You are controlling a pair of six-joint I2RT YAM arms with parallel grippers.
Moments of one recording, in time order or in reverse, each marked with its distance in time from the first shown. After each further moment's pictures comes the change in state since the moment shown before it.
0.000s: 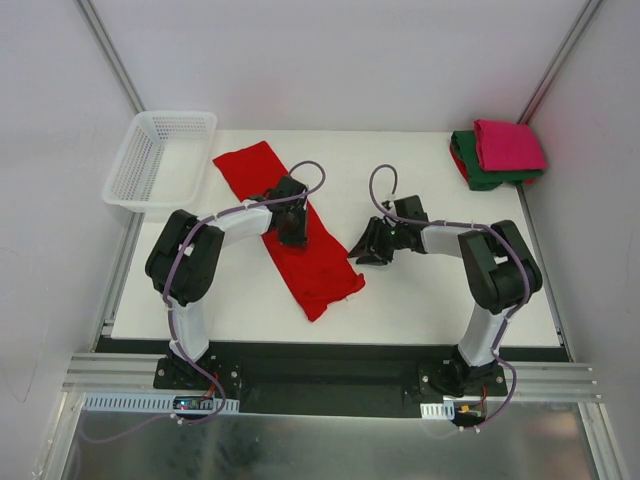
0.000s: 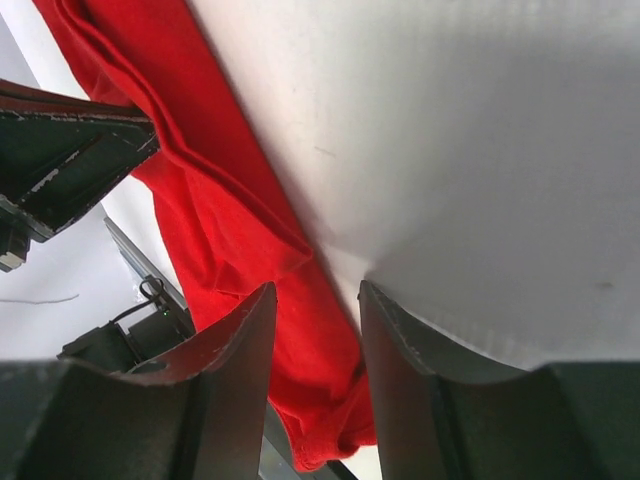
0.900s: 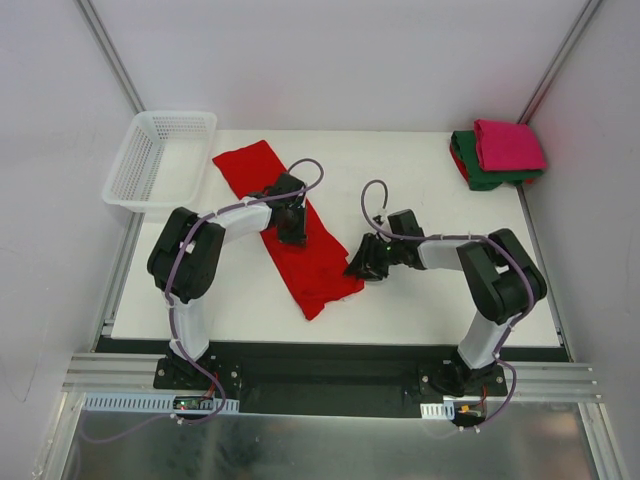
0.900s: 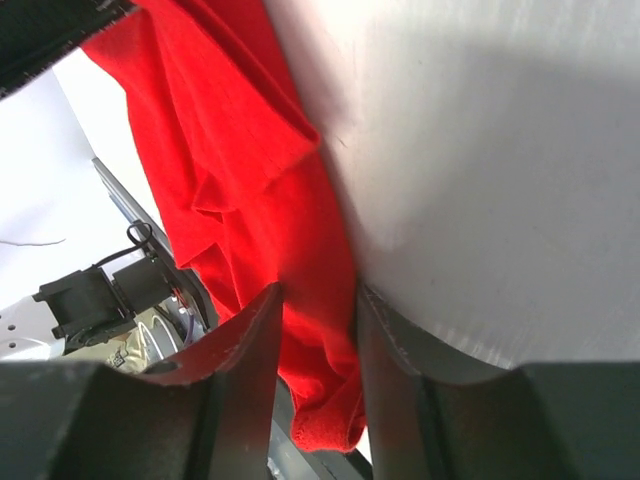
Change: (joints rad) left arm 0.018 0.023 0.029 -0.017 0.017 0.000; right arm 0.080 -0.060 -0.127 0.075 -0.049 0.010
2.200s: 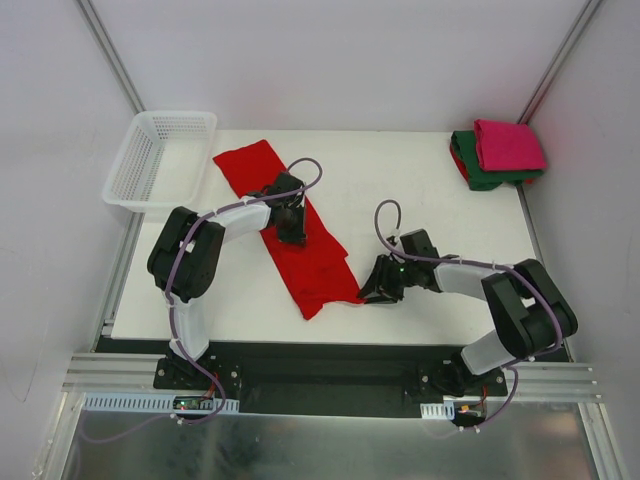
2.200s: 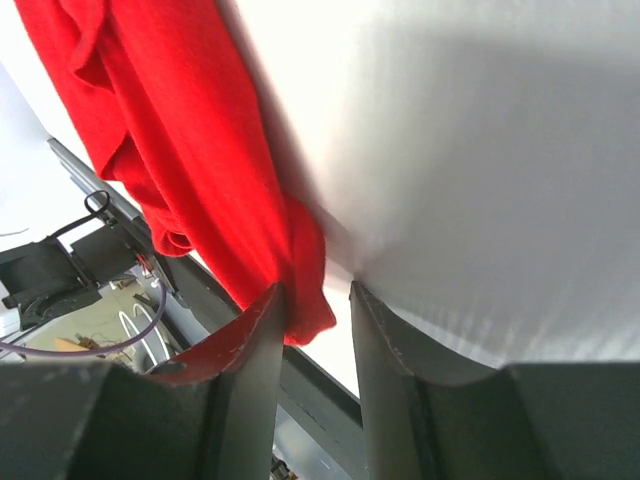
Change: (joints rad) left arm 0.012 0.007 0.006 -0.001 0.012 -0.003; right arm 0.003 -0.241 -0.216 -0.107 0.045 0.000
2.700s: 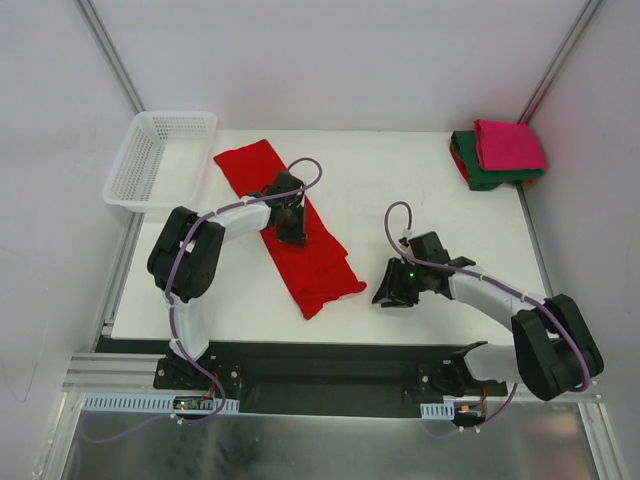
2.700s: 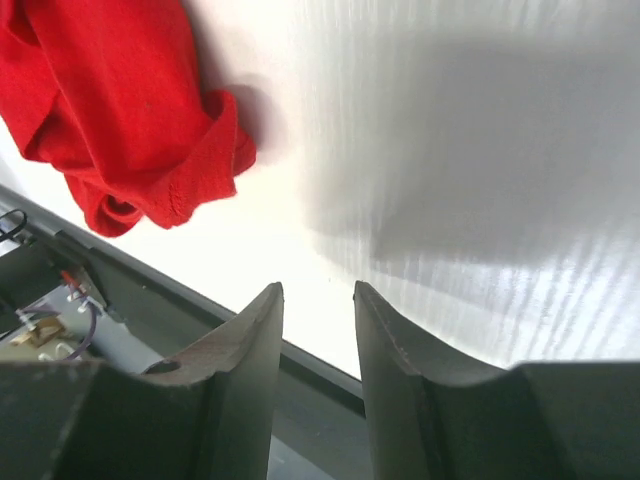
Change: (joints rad) left arm 0.000 0.000 0.000 0.001 0.000 -0.001; right arm 0.000 -0.231 -0.010 -0.280 0.180 -0.091
